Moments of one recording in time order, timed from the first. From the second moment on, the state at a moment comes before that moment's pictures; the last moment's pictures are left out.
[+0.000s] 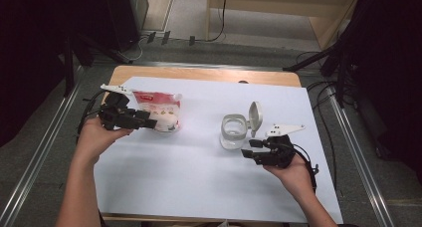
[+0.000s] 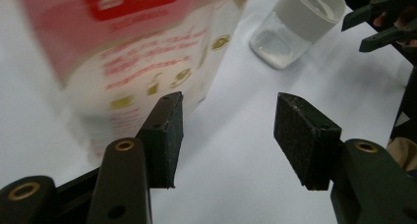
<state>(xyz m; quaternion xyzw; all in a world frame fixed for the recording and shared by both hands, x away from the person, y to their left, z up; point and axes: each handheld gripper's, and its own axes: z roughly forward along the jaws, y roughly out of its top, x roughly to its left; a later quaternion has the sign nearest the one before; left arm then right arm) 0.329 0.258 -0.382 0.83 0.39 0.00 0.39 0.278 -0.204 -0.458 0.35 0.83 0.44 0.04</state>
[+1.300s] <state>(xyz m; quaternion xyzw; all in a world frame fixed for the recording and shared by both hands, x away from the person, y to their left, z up) 0.387 0.270 -0.391 0.84 0.36 0.00 0.41 0.269 -0.218 -0.467 0.38 0.82 0.42 0.05</state>
